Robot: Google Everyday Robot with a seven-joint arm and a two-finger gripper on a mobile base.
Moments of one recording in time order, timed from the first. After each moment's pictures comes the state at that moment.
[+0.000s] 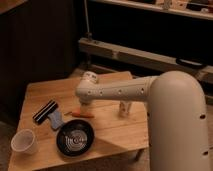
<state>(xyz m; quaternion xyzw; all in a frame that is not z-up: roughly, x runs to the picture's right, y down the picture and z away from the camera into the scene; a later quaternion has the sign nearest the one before) -0.118 0.076 0.864 0.06 -0.19 -0.97 0.13</state>
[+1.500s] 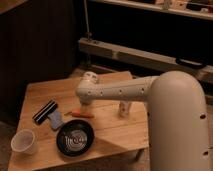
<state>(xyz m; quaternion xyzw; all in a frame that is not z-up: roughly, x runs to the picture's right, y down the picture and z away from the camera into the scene) -0.118 0.076 0.864 0.06 -0.19 -0.97 0.13</state>
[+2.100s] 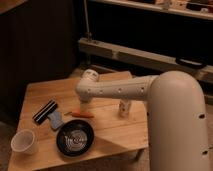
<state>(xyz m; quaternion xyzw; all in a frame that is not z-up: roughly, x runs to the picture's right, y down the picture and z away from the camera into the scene) -0.148 0.047 0.861 0.11 -0.18 -0.98 0.04</state>
